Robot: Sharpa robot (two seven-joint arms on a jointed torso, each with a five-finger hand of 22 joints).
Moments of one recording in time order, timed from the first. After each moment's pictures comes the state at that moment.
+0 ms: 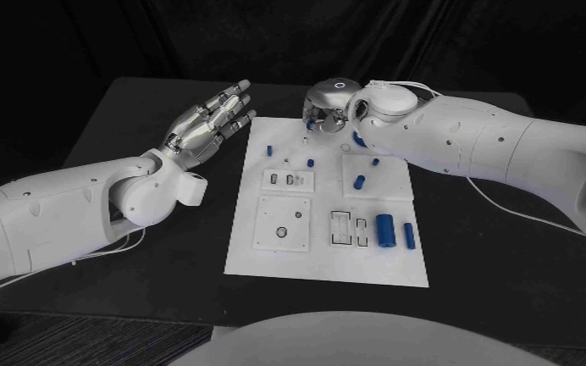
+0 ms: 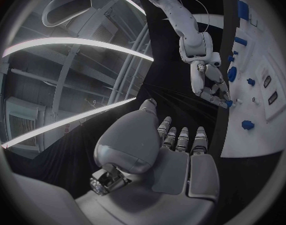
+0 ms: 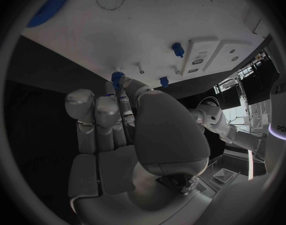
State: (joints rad) left arm 1.20 -0.92 -0.21 1.48 -0.01 0.12 0.68; left_hand 1.40 0.27 -0.21 0.24 0.50 0.26 0.01 0.04 0.03 0.00 -0.04 0.01 0.00 0.00 0.03 0.00 0.00 0.17 0.00 0.15 0.00 0.00; right arm 1.32 -0.36 -0.21 0.96 -1.61 -0.27 0.06; right_hand 1.44 -0.09 0.41 0.00 0.23 1.08 0.14 0.07 0.12 1.21 0.08 0.06 0.06 1.45 -0.02 1.15 0.79 0.15 1.32 0.09 1.14 0.91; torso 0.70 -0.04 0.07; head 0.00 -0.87
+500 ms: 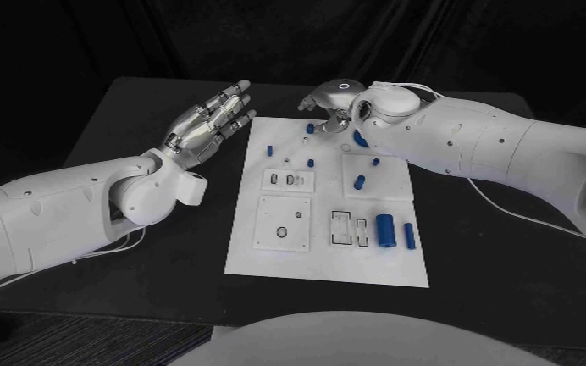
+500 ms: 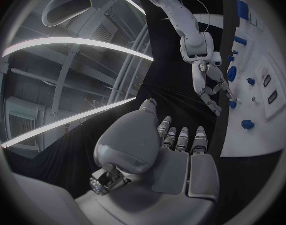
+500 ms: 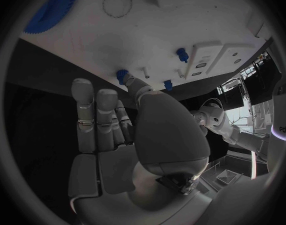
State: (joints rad) left arm 1.20 -0.92 -0.21 1.48 -0.01 0.12 0.68; left_hand 1.40 0.27 -0.21 0.24 0.50 0.27 0.01 0.04 0.03 0.00 -0.04 0.01 0.00 0.00 0.03 0.00 0.00 0.17 0.00 0.15 0.00 0.00; right arm 1.32 -0.36 -0.21 0.94 -1.61 -0.27 0.05; right_hand 1.41 -0.12 0.28 0.04 0.14 0.64 0.08 0.06 0.06 0.78 0.12 0.07 0.06 1.37 -0.01 1.08 0.70 0.15 1.21 0.10 1.03 0.80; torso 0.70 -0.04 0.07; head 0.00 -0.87
